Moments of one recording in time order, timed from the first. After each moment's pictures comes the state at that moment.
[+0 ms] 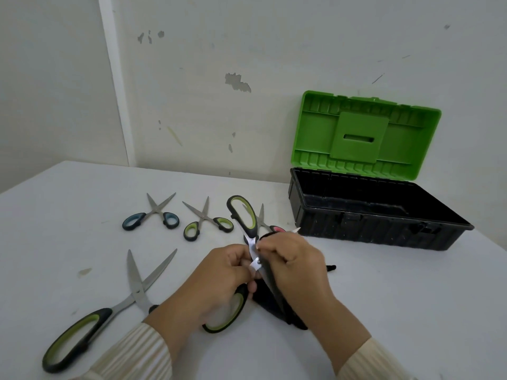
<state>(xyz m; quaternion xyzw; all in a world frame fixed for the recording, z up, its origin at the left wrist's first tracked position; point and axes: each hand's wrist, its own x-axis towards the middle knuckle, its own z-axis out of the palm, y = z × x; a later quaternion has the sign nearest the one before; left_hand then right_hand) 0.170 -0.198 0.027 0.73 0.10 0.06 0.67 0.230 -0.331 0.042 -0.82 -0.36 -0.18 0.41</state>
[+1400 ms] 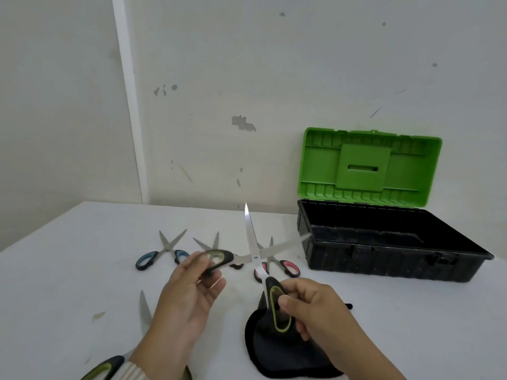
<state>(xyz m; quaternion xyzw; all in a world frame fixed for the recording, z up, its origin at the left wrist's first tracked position) 0.170 -0.160 0.045 0.35 0.23 0.25 0.88 0.226 -0.349 0.062 -0.78 -0.22 0.18 0.56</state>
